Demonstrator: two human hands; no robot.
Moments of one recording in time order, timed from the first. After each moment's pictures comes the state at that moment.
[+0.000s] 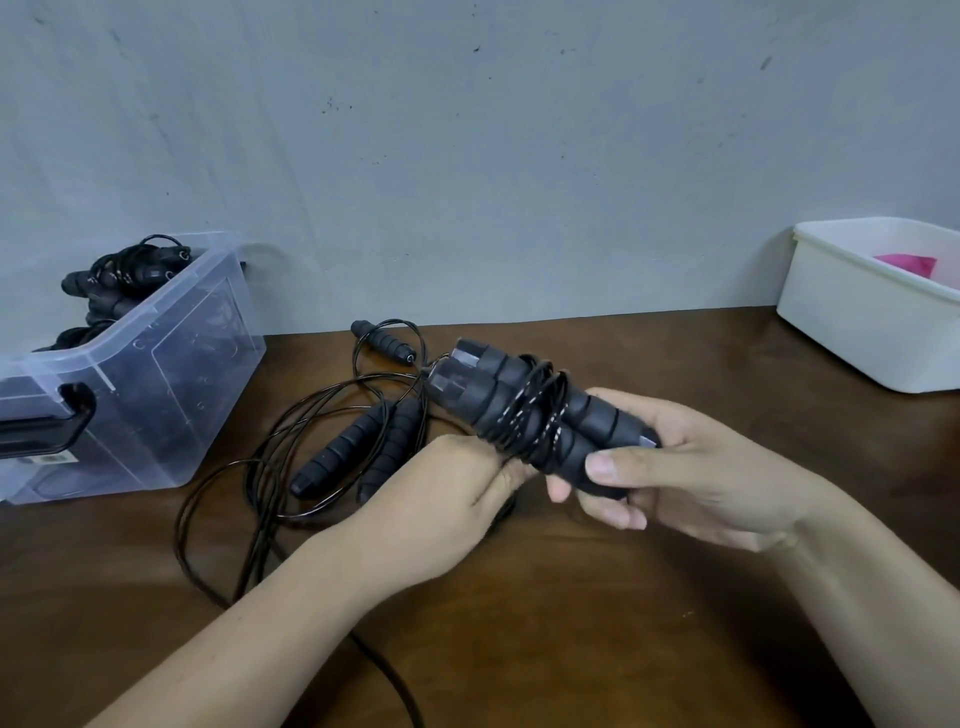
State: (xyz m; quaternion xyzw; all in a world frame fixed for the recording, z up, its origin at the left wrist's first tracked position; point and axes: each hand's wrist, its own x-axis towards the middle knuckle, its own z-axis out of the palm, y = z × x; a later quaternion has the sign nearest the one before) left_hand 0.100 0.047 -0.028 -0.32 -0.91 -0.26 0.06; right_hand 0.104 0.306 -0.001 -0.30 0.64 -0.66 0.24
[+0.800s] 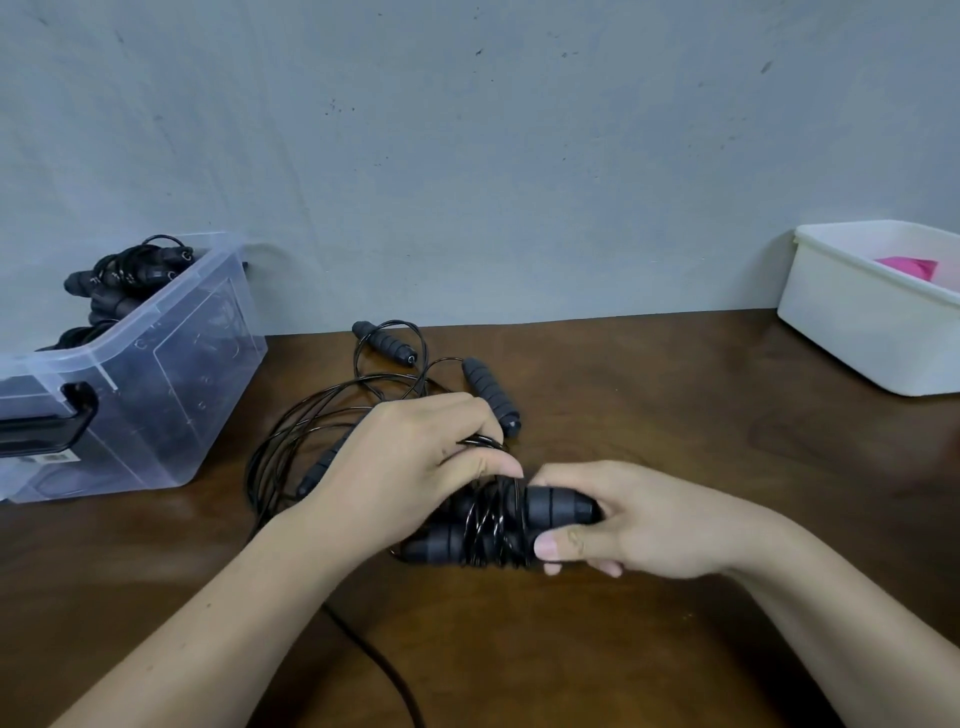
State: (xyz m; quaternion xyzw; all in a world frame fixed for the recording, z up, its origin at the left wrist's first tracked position) left_hand 0.086 0.025 -0.015 -0.34 -0.88 -0.30 0.16; right_hand 0.106 0.287 -0.017 -0.28 0.84 -0.39 0.26
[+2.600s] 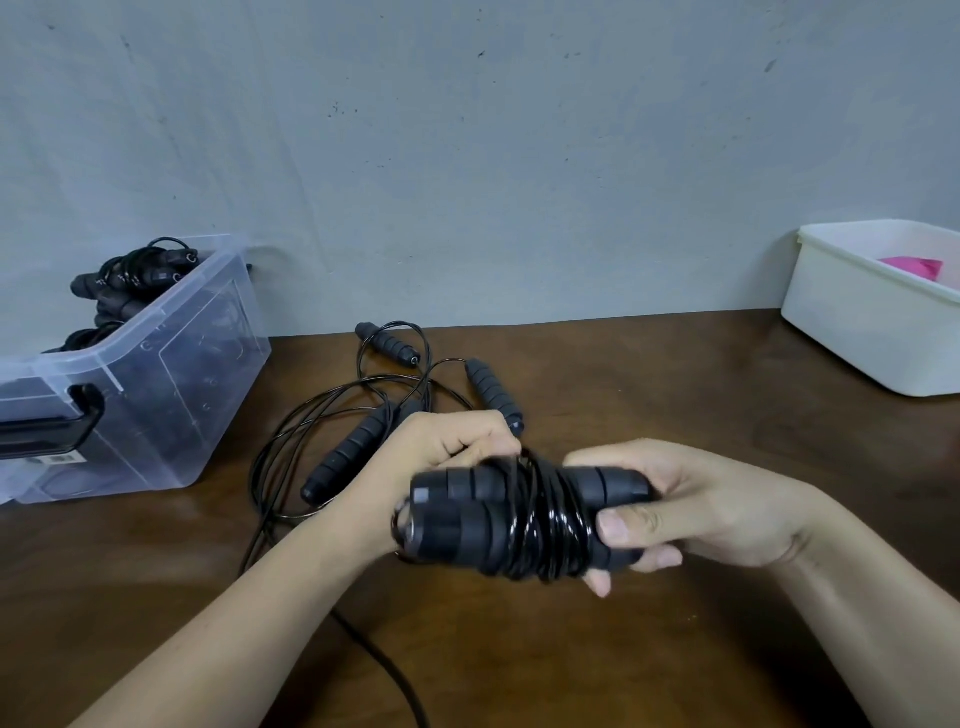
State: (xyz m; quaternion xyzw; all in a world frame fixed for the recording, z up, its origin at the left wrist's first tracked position) left_hand 0.074 0.028 -0.042 -0.33 -0.81 -0.49 0.00; right_hand 0.106 0.303 -0.004 -0.37 0.63 -0.56 0.38
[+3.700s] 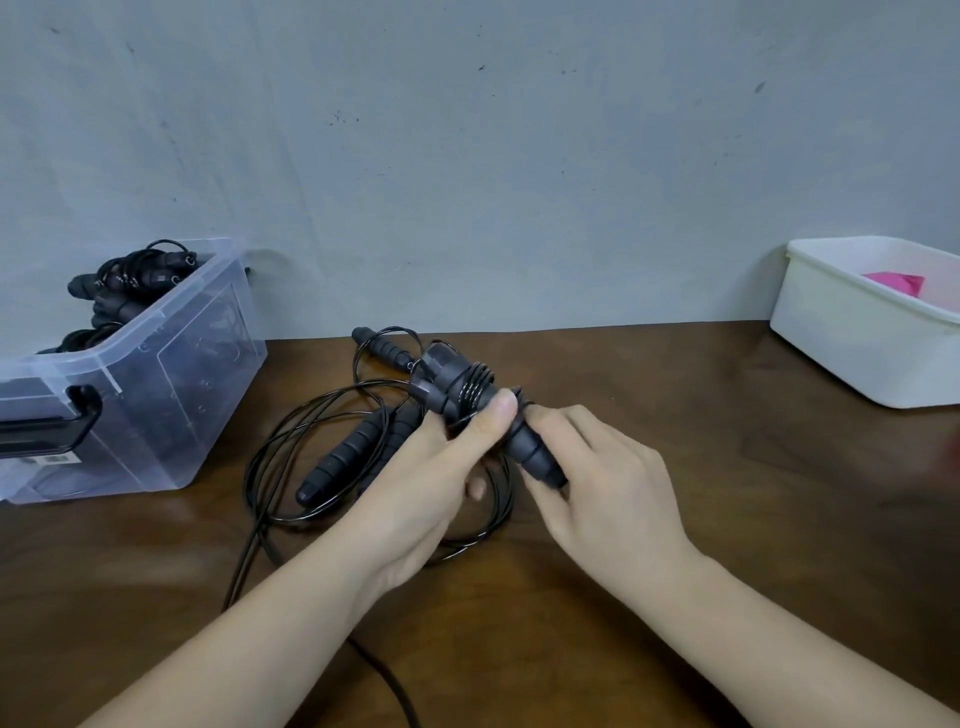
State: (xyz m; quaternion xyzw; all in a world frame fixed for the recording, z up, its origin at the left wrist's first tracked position) left_hand 0.093 0.059 -0.032 -0.09 -0.65 -0.75 -0.08; right_hand 0.106 0.250 -0.057 -0.23 0.89 -0.18 -0.36
